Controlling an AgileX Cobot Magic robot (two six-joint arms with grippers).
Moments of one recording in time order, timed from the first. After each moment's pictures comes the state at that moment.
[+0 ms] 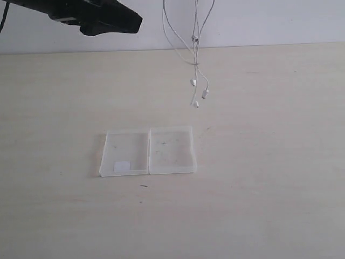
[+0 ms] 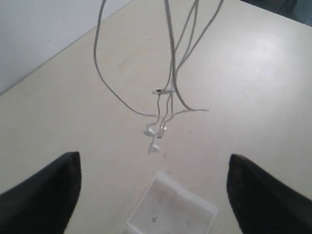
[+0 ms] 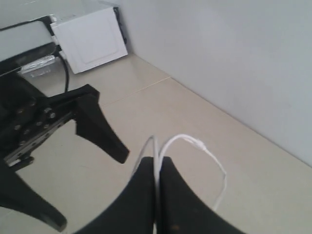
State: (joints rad) left arm -0.19 1.54 -1.26 -0.99 0.79 1.19; right arm 0.18 1.71 -1.47 -1.75 -0.99 1.79
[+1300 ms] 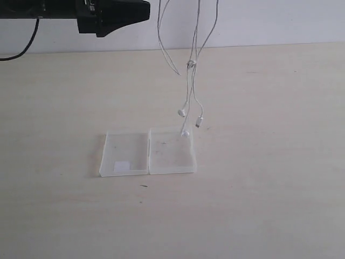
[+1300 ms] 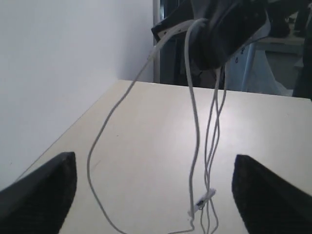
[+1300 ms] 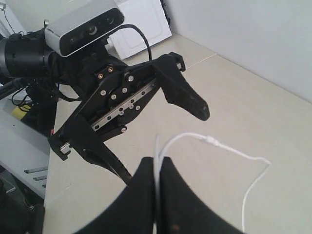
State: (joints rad) left arm -0.05 1.80 -1.26 -1.65 1.11 2.02; right arm 0.12 1.76 -1.47 -1.75 -1.22 1.85
